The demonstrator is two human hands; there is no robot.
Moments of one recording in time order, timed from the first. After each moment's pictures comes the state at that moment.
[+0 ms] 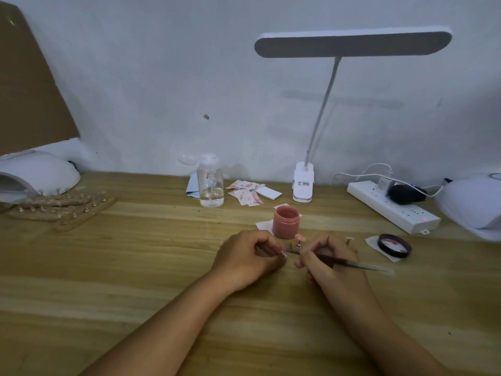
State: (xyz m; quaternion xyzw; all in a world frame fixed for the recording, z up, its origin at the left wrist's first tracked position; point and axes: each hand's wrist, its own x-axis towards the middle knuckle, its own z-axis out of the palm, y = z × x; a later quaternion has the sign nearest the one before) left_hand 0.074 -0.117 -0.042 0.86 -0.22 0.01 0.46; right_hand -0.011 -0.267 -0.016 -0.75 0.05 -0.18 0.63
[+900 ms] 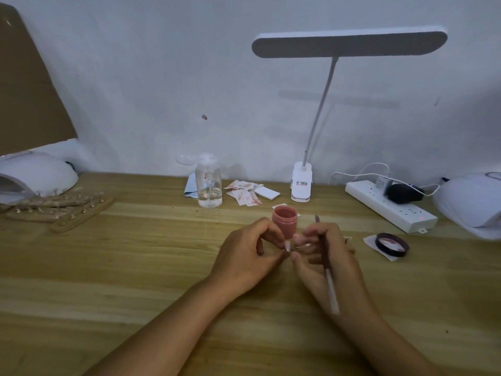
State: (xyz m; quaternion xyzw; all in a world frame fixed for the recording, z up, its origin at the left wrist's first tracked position) left_hand 0.063 -0.121 -0.037 0.82 -0.28 0.12 0.48; right_hand -0.002 -0.270 -0.032 -0.81 -0.06 -0.30 0.50
